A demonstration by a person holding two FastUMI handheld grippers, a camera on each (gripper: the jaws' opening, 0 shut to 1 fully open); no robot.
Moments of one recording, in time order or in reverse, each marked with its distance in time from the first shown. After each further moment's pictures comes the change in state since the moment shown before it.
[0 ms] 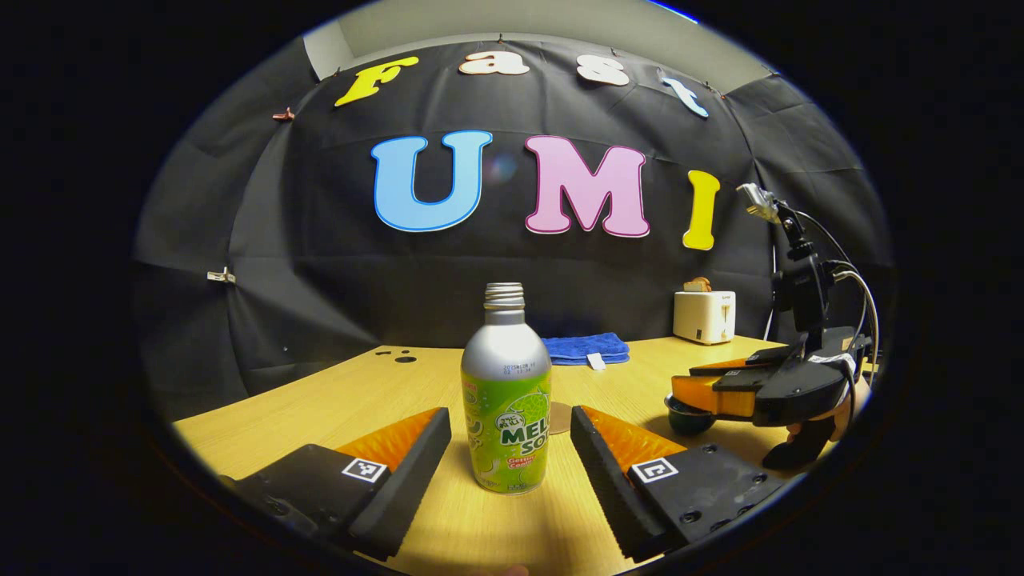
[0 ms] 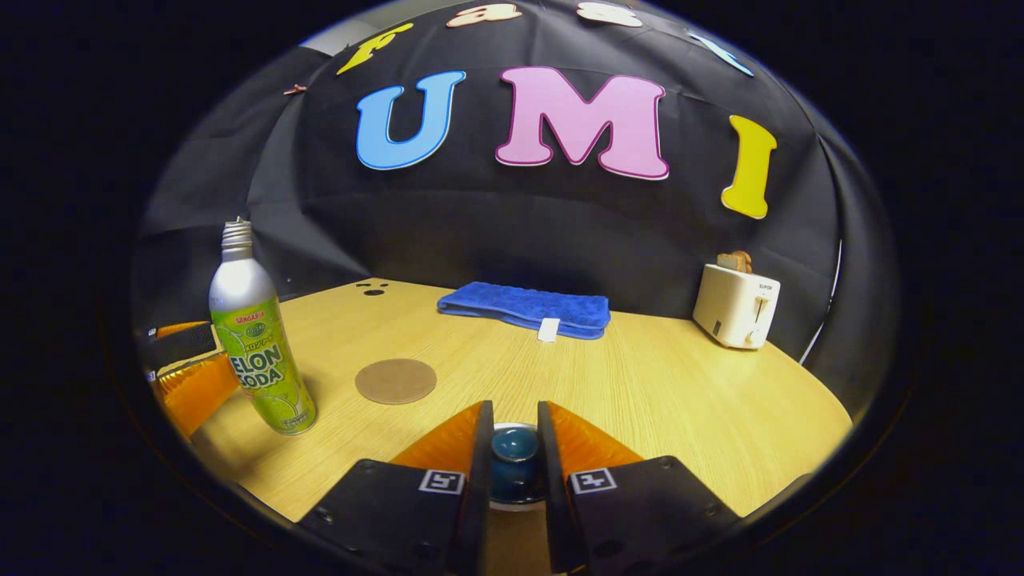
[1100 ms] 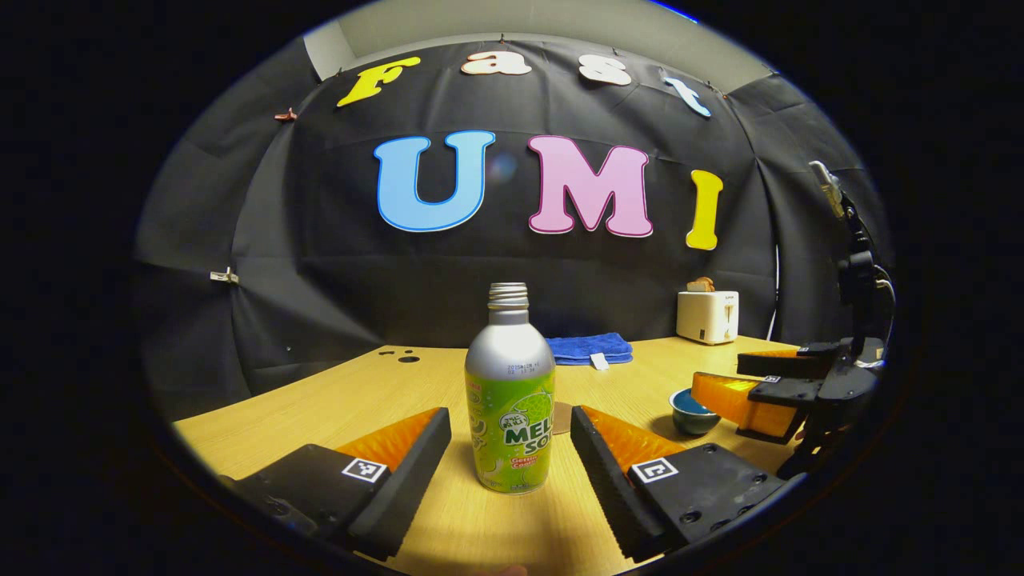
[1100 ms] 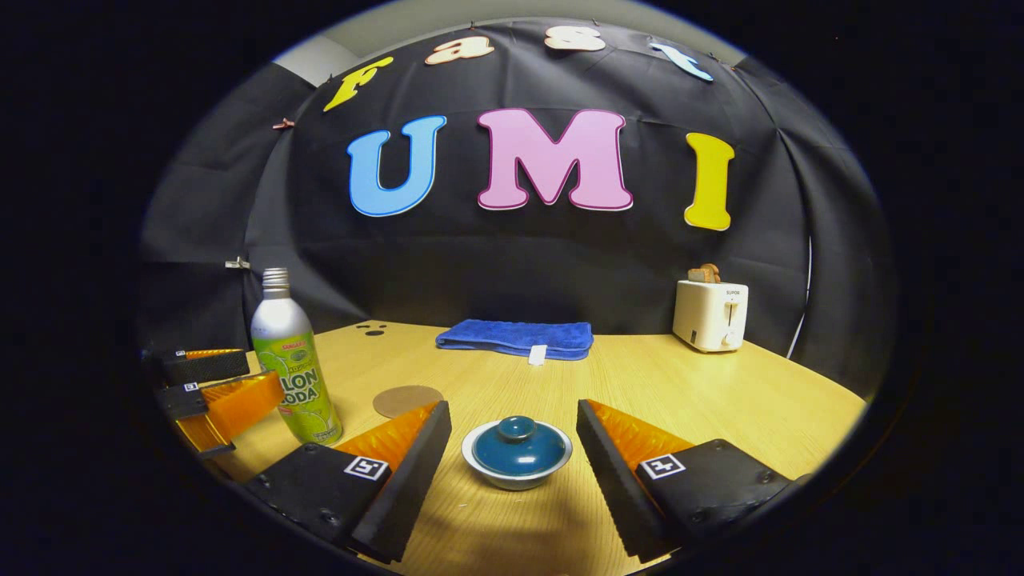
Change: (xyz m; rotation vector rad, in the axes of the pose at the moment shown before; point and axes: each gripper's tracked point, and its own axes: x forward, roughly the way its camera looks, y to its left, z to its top) left arm 0.000 0.003 0.000 0.001 0.001 0.012; right arm -0.039 -0.004 0.013 0.090 -0.141 -0.051
